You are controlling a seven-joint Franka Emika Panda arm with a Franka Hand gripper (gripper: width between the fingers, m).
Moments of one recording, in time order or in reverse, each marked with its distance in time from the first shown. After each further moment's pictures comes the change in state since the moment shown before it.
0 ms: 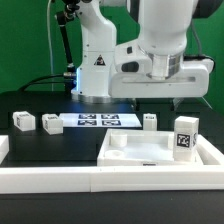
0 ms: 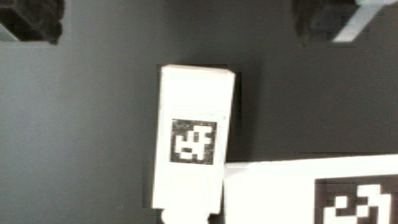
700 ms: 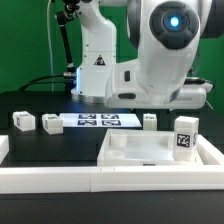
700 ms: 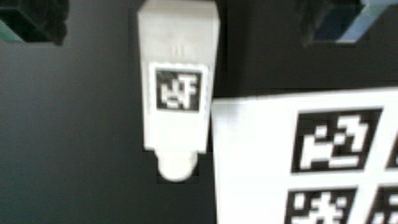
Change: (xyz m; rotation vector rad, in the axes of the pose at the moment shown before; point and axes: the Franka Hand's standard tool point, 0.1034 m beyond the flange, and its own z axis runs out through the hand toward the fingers) arm 0.001 0.010 0.019 -0.003 -0.357 0.028
